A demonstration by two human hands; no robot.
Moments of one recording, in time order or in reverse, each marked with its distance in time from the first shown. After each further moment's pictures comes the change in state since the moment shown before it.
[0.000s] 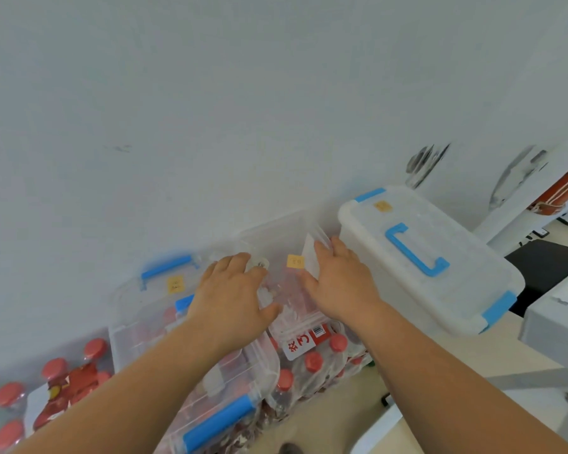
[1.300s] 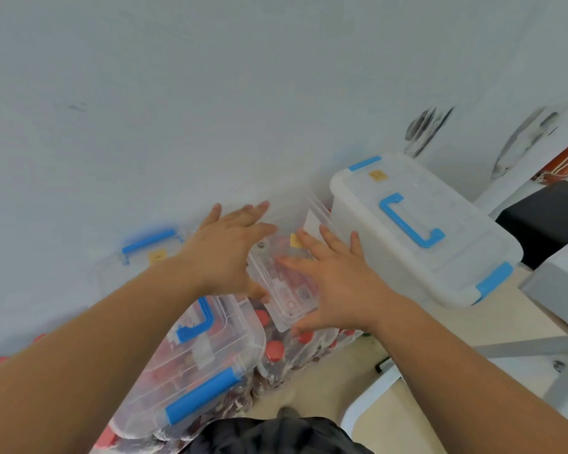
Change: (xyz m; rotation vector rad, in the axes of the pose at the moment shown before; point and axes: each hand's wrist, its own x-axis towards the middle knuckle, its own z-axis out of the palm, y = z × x) left_hand 0.040 -0.010 -0.007 0.146 -0.117 0.279; right_hand -0.037 0.025 -0.005 -0.156 -0.198 -0.389
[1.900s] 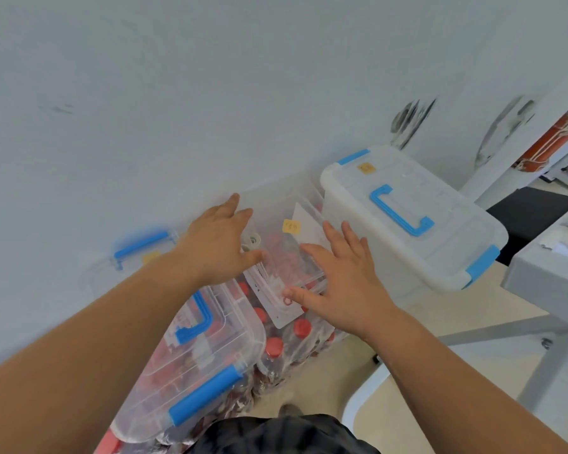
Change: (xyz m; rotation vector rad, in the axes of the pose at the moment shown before) left_hand 0.010 -0.006 0.002 -0.134 0.034 -0.174; right_hand -0.017 -0.009 0.021 0.261 0.276 0.279
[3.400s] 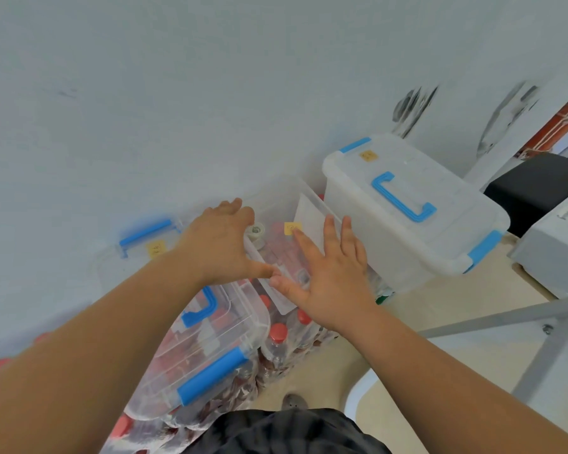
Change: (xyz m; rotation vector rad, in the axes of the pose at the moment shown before) left_hand -0.024 0.008 -0.002 -0.010 -0.014 0.037; right_hand -0.005 -0.016 0.032 -0.113 0.057 0.055
